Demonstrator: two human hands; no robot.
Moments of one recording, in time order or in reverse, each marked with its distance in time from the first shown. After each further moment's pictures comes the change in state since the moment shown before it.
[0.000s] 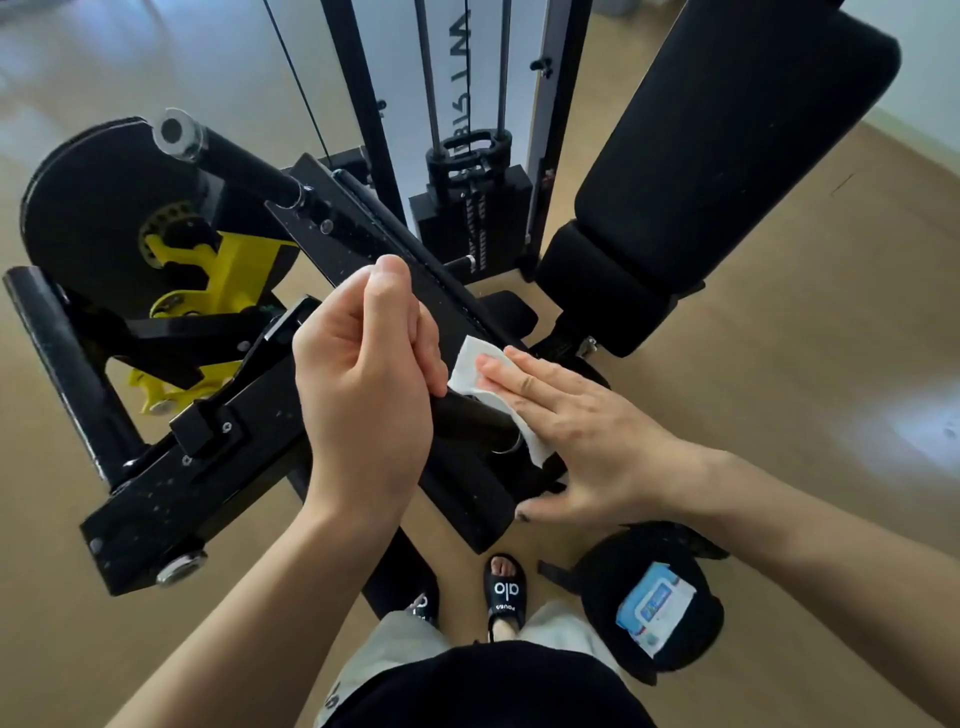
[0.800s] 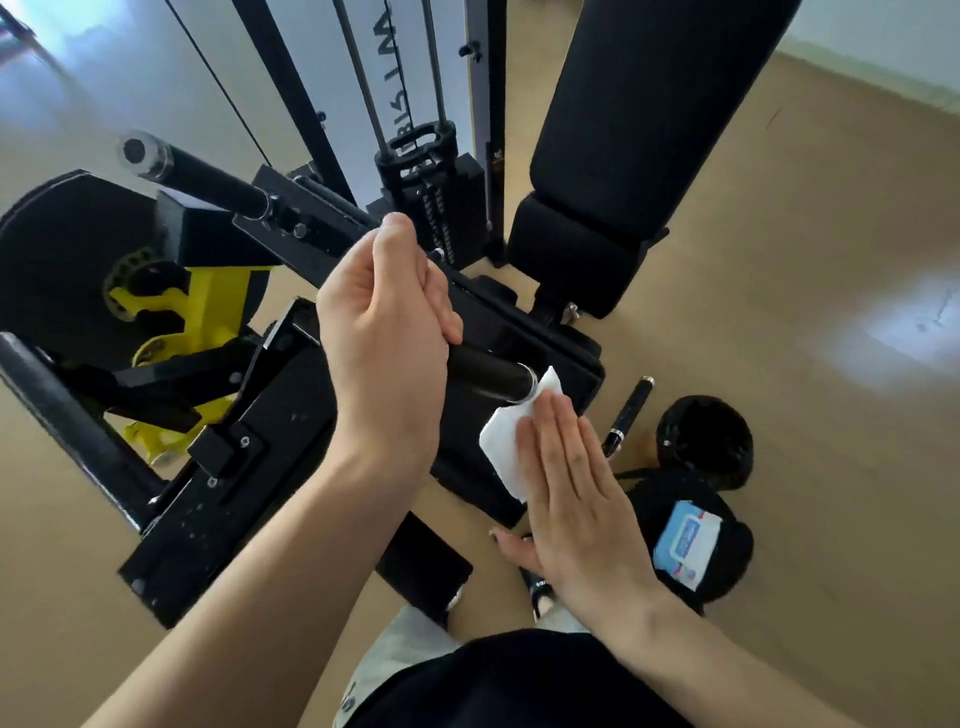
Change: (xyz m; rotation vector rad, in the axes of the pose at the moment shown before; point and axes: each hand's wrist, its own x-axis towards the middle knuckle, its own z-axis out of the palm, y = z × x) left_hand 0.005 0.004 -0.006 -0.088 -0.145 -0.127; right_hand -0.021 -0.120 0.112 -0.422 0.254 0.591
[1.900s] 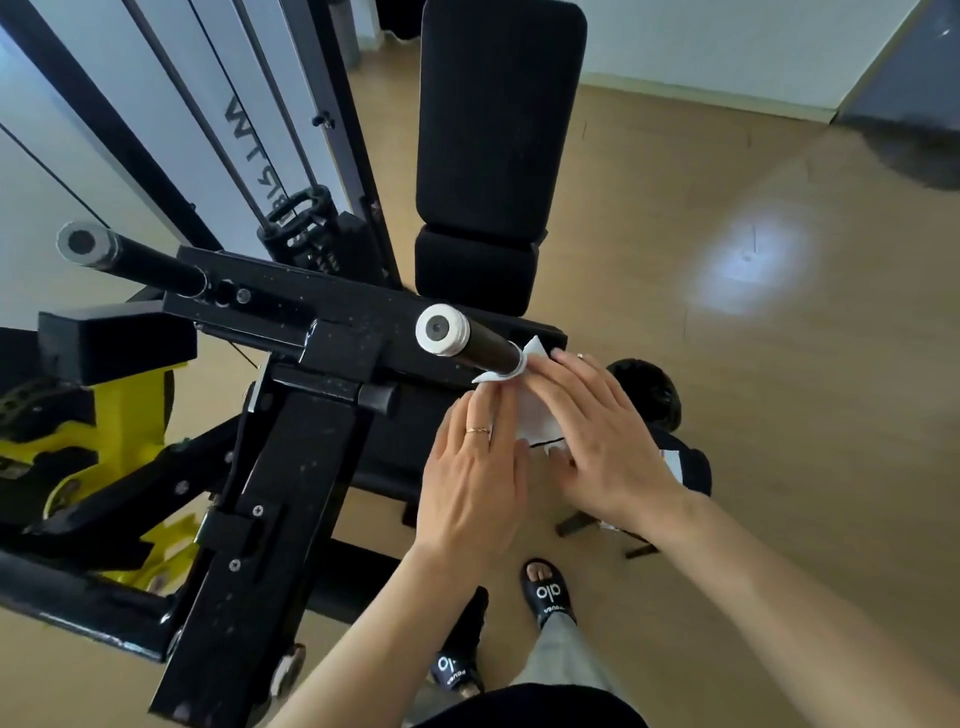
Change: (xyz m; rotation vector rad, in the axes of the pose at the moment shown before) left_hand -0.042 -0.136 -0.081 1.066 -0.759 0.683; right_hand 0.006 -0.013 -0.018 0.374 0.233 0.308
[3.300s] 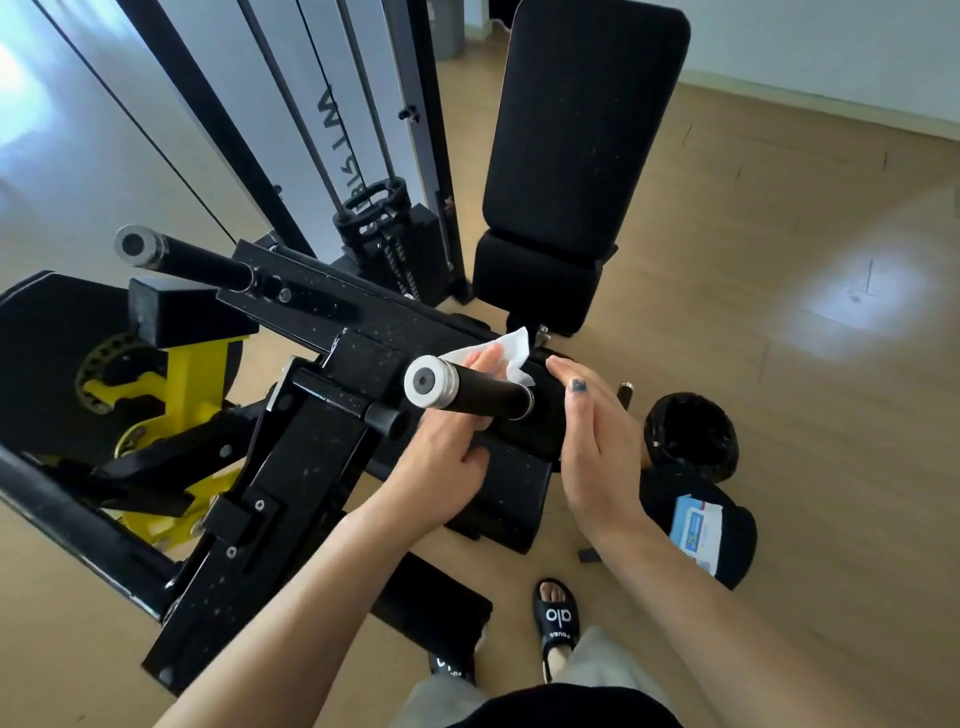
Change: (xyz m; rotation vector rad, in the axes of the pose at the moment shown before) left_hand 0.054 -0.023 -0.032 -0.325 -0.128 -0.159; right_hand 0.053 -0.001 0.008 0.888 0.301 0.466
